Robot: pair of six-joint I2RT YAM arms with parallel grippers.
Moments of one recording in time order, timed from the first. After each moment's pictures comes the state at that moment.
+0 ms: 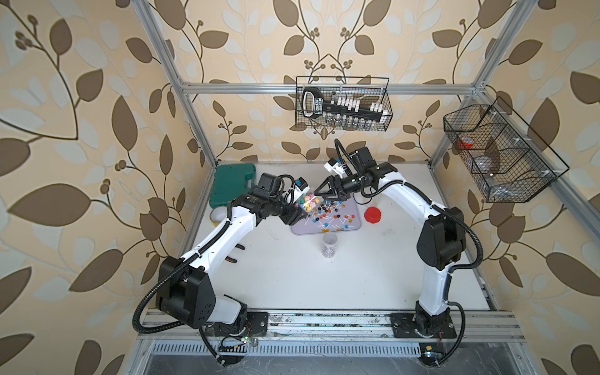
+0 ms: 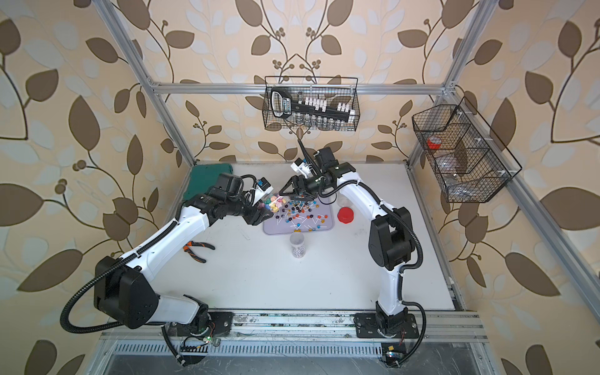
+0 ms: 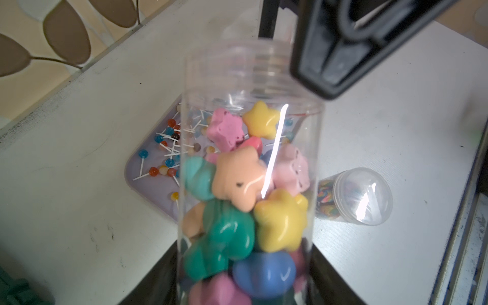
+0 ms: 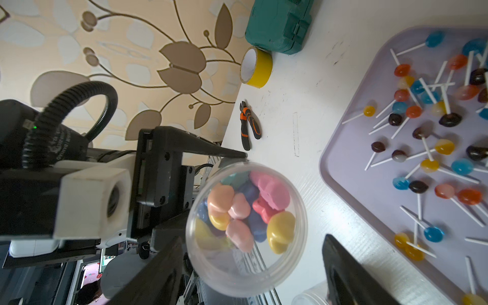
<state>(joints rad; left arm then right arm) -0.36 1.40 1.18 -0.61 0.41 0.36 0.41 1.98 1.80 -0.75 -0.95 0.38</state>
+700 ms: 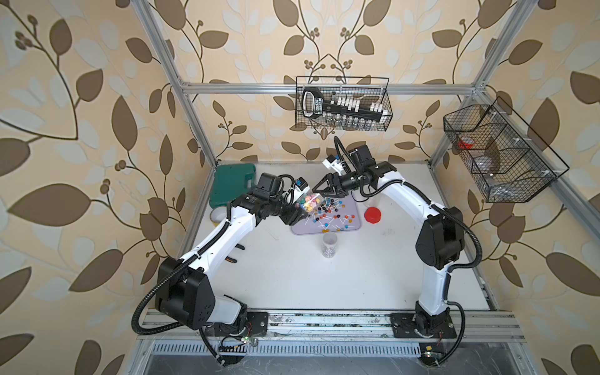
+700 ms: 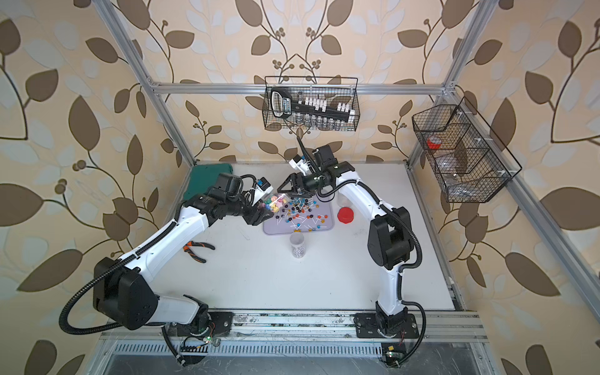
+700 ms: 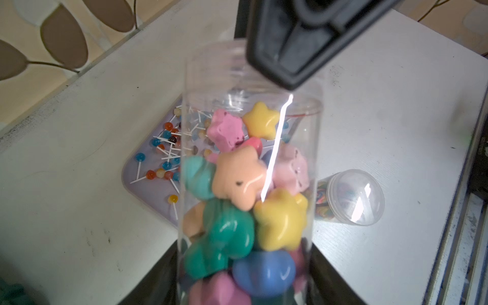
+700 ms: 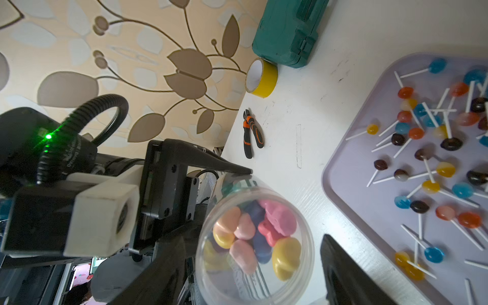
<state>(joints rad) -0.36 1.39 1.18 -0.61 0.42 0.36 0.41 1.98 1.82 -0.70 -0.95 0.39</state>
